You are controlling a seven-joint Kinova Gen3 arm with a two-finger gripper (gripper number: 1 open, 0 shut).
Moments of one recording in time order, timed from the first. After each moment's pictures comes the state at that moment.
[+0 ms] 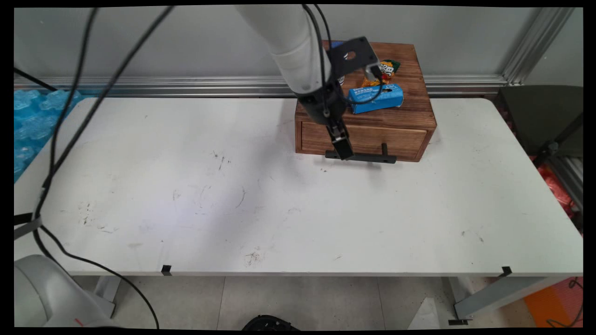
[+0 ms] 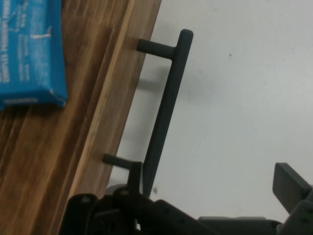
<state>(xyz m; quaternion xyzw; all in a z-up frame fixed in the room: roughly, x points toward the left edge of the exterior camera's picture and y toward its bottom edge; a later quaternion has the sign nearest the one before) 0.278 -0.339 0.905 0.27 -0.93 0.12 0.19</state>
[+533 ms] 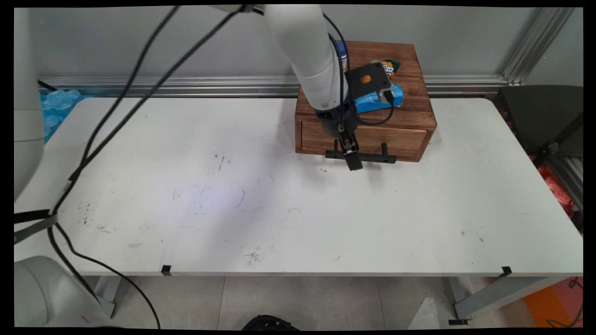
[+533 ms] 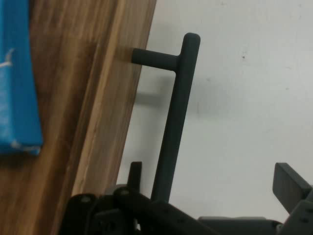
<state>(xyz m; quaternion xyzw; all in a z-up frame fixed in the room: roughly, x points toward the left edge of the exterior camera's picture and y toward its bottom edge) 0.253 -0.372 0.857 0.24 -0.95 0.12 0.18</state>
